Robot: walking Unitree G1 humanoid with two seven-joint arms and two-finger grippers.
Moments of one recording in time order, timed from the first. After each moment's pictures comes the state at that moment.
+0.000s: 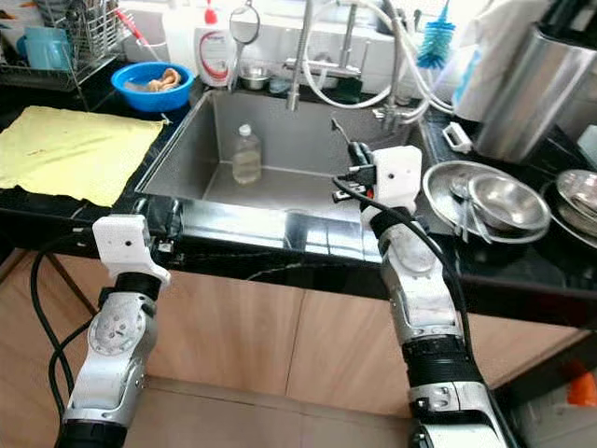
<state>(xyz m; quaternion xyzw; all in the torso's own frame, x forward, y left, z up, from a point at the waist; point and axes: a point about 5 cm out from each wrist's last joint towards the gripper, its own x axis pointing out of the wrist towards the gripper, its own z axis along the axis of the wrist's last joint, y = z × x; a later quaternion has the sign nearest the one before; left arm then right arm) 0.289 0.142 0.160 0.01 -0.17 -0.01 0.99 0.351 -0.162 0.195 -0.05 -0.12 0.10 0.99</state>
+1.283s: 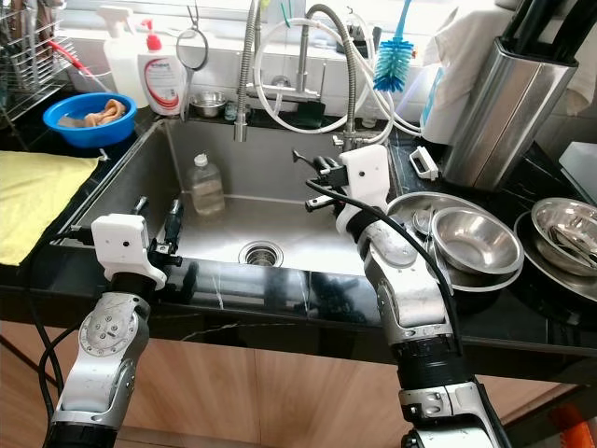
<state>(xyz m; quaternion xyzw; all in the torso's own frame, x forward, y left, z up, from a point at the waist) 0.286 0.157 0.161 0.04 -0.16 -0.01 0.99 0.344 -0.124 0.194 -0.01 -0.01 0.20 0.98</state>
